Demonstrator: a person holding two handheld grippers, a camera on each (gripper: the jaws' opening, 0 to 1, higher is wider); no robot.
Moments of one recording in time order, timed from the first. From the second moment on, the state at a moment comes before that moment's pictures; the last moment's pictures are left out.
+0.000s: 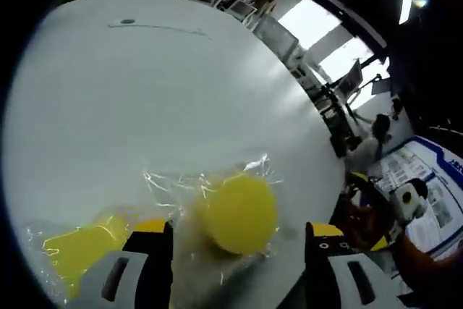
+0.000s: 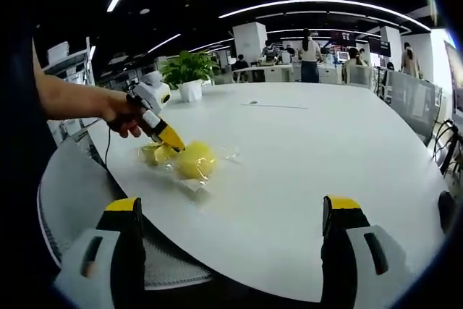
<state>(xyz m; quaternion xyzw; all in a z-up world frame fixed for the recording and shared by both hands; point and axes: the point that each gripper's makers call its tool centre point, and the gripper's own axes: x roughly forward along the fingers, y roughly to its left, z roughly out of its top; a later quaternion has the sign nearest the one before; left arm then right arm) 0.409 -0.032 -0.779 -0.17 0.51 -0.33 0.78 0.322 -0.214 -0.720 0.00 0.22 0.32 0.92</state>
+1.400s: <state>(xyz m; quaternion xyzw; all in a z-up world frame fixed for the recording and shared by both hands) 0.420 -0.055 -0.776 -0.14 0.39 -0.38 0.83 0.325 -0.209 -0.716 0.00 0.22 0.32 0.92</state>
